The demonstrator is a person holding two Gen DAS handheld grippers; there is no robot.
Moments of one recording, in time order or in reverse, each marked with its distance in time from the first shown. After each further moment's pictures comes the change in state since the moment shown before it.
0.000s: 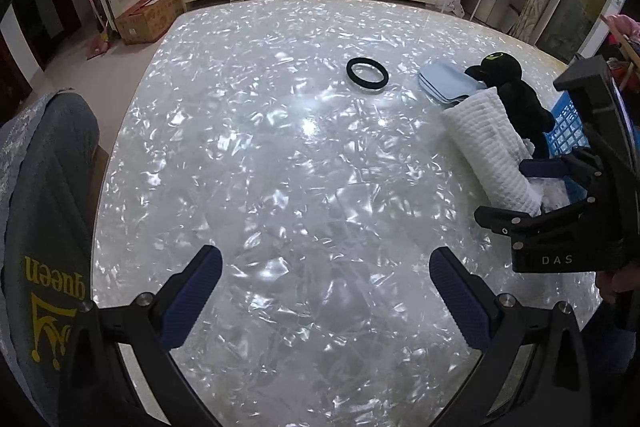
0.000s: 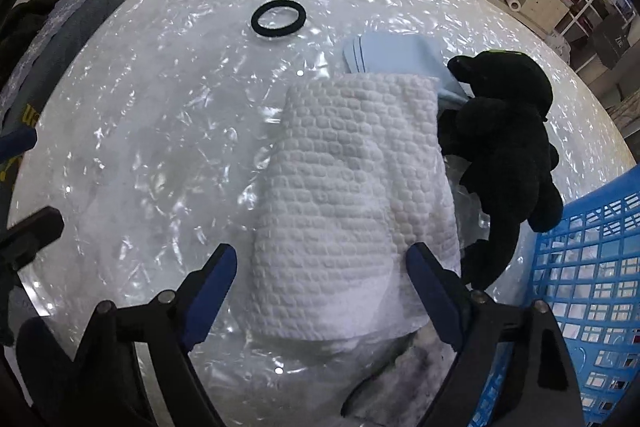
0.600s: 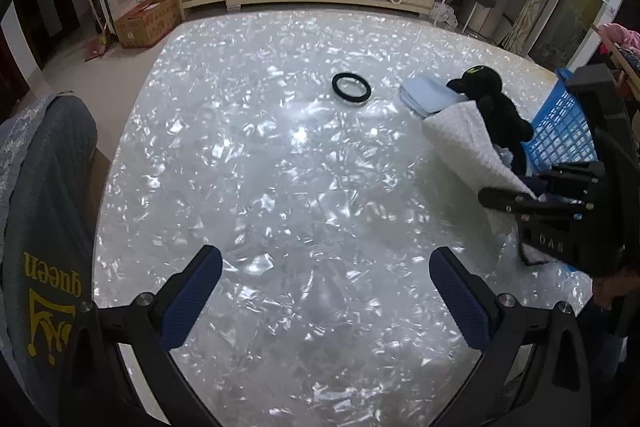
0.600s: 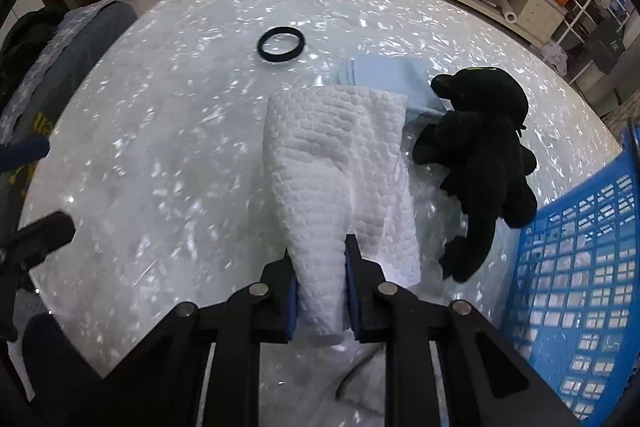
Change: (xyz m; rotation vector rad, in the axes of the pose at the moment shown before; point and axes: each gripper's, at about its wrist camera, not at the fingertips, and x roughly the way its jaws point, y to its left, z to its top) left arm -0.026 -0.011 -0.001 -0.010 -0.035 -0.026; right arm -0.032 -0.008 -0.014 0.007 -0.081 0.013
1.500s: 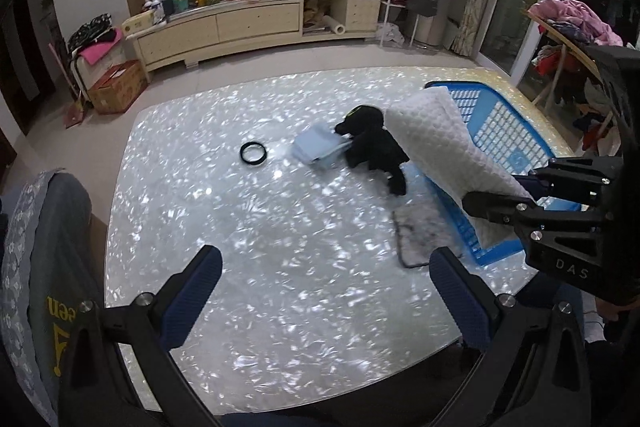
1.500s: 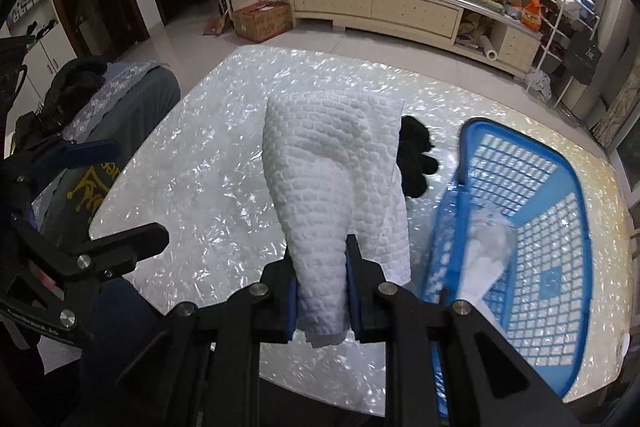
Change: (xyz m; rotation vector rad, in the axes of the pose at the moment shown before) left arm -0.105 -0.119 0.004 0.177 -0.120 -0.048; right arm -0.156 -0.029 -0.073 0.049 -0.227 0.060
